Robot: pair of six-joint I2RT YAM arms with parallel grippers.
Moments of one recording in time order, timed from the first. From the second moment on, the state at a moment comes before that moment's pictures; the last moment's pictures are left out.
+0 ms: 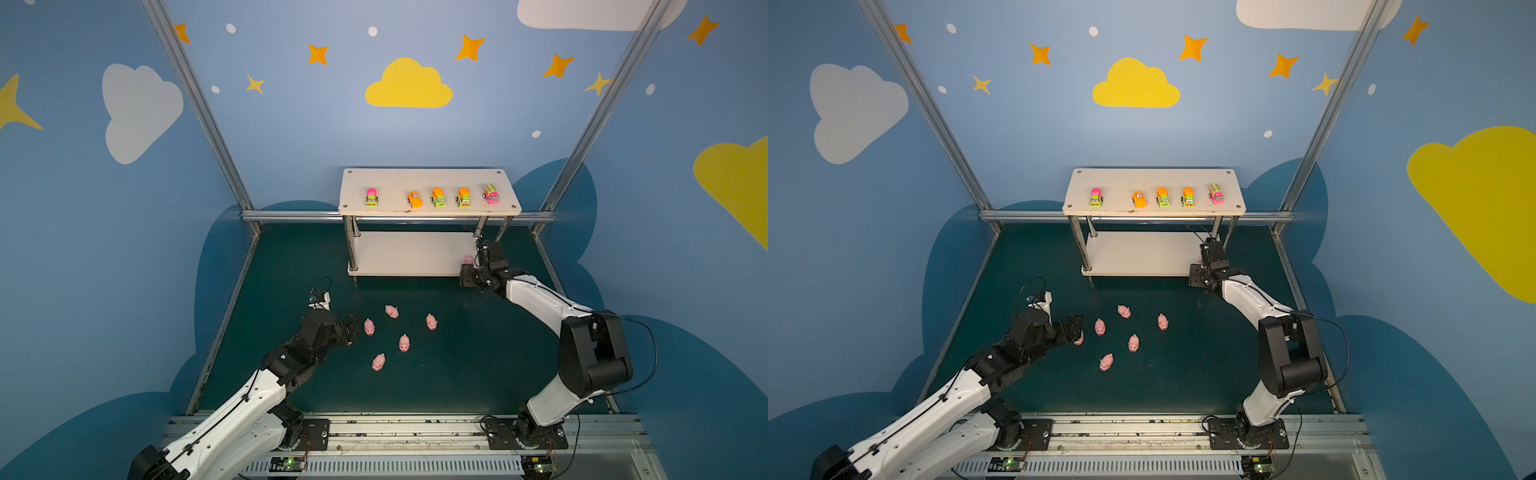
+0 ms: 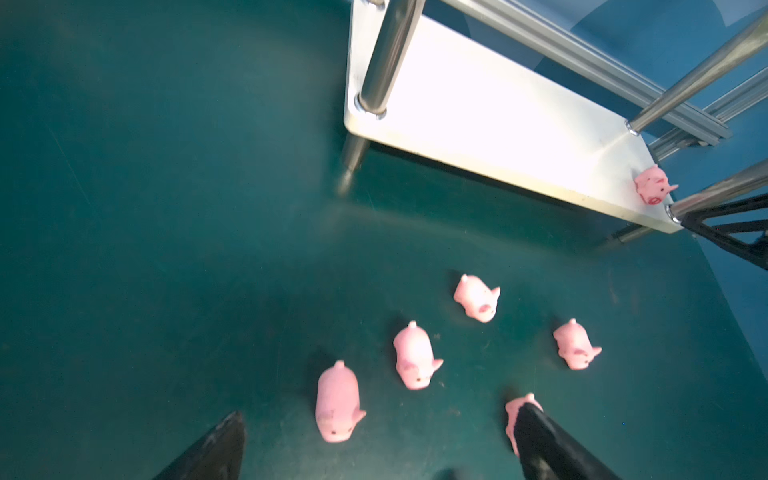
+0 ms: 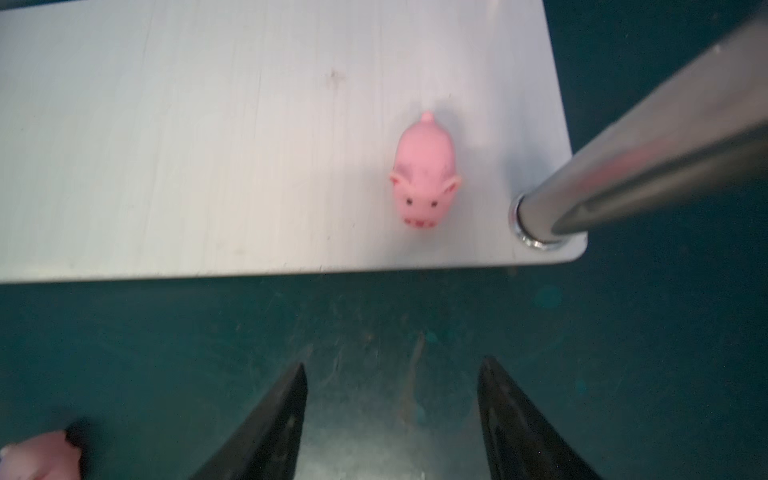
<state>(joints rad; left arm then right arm) -0.56 0.77 0.46 -0.34 -0.21 -0.65 0.33 1.59 1.06 -0.34 0.11 0.28</state>
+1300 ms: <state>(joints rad) -1.09 0.72 0.37 -0.39 -0.44 -0.88 0.89 1.21 0.47 -0.08 0.27 0.54</state>
